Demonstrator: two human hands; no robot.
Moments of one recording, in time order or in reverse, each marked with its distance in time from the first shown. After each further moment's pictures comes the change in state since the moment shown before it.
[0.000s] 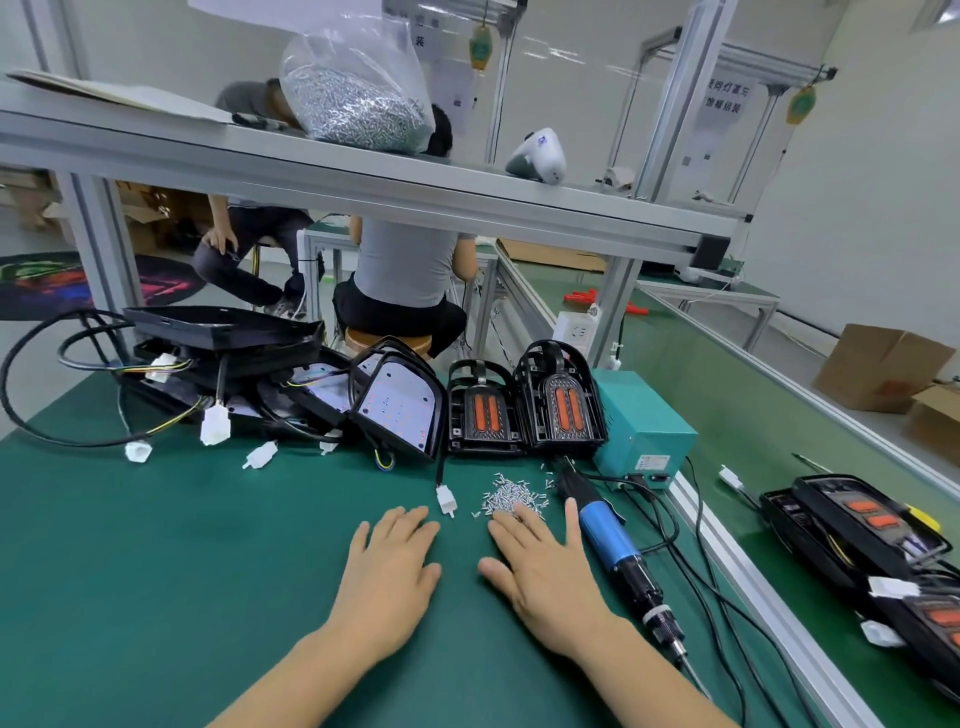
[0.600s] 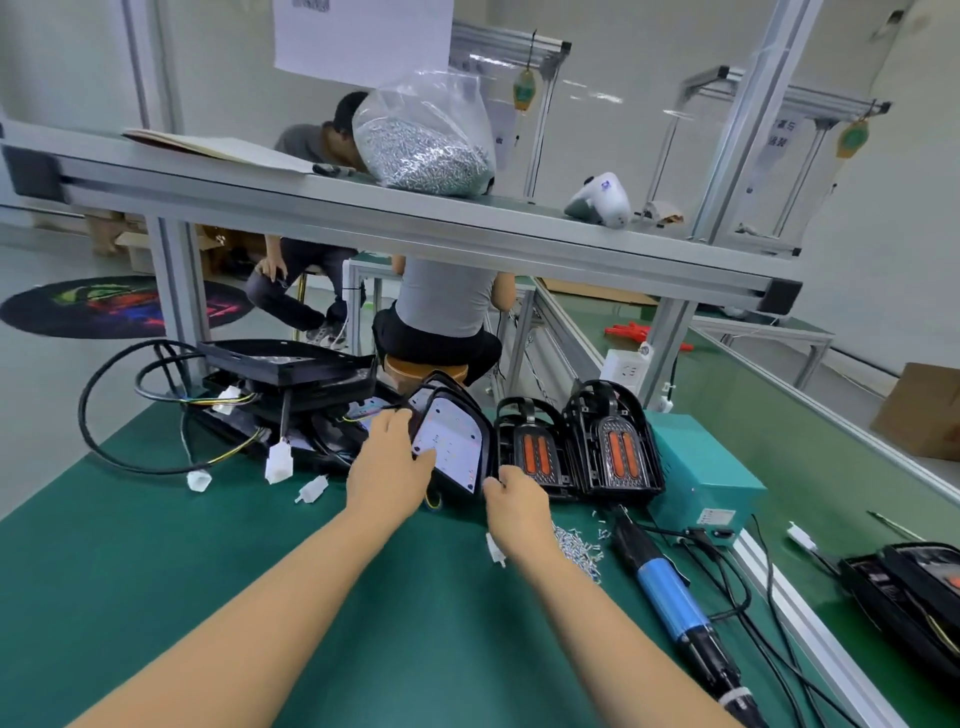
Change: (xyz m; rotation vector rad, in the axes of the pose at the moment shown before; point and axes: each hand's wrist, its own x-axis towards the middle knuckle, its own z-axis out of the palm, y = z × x) left_hand 0.083 -0.042 -0.082 -0.295 0.338 -0.261; right_hand 0.105 -0.066 -0.058 0.891 0.207 0.459
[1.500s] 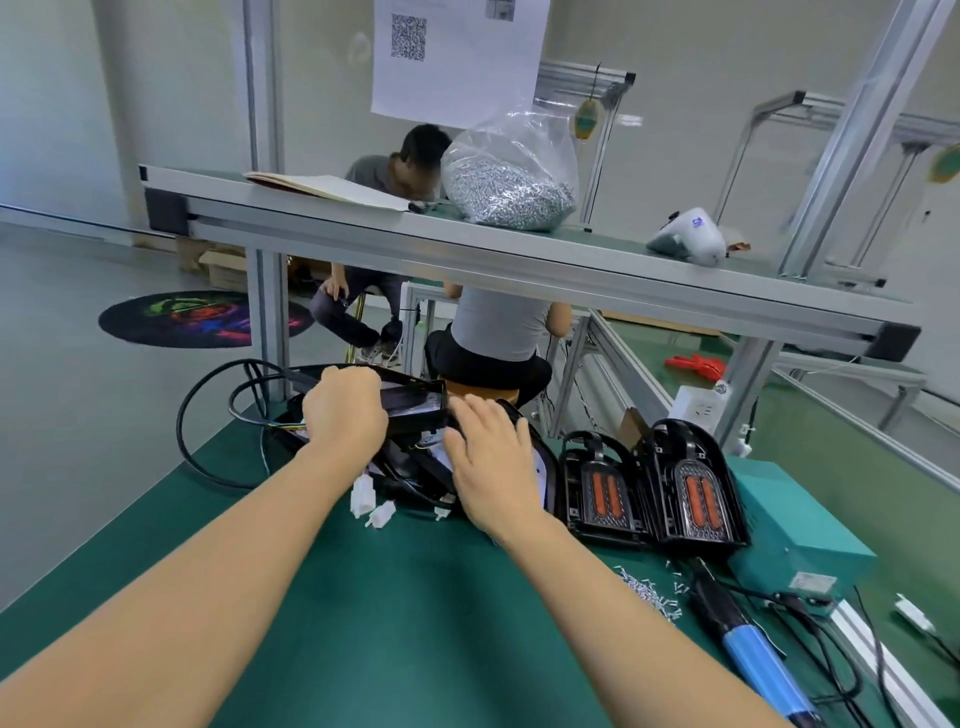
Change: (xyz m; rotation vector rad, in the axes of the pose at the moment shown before) left_hand 0.059 -0.040 -0.116 0.516 0.298 -0.106; right_hand 0.018 -0.108 0.038 -0.344 -0.010 -0.639
